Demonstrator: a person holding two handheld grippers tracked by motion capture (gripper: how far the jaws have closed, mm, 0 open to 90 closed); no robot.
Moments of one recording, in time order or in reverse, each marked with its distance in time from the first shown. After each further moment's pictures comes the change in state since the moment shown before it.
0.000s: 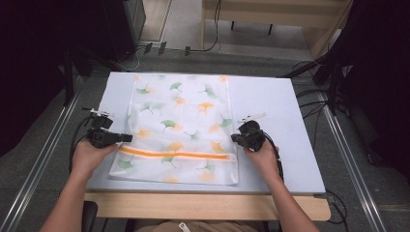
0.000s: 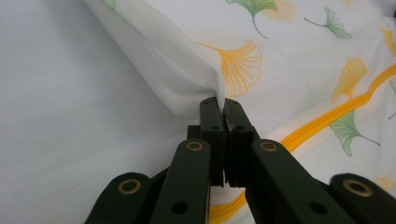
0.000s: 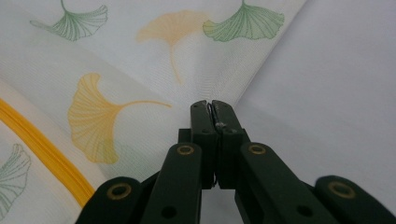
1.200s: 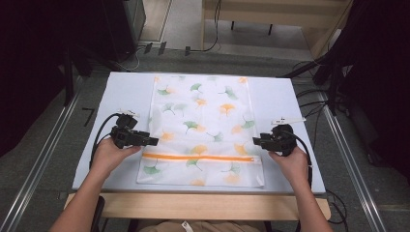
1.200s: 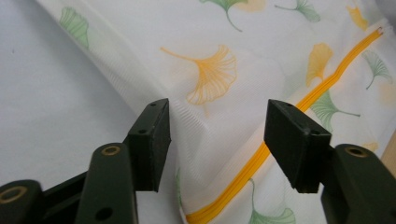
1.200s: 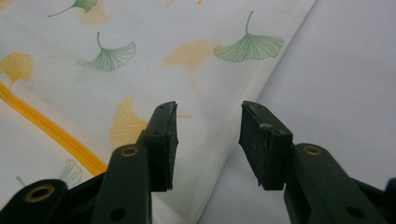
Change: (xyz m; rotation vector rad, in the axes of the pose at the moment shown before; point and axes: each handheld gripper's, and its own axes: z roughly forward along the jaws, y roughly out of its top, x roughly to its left) left arm -0.055 0.018 0.022 0.009 -0.083 0.131; right arm -0.054 -0.038 -0.057 -0.099 0.036 0.091
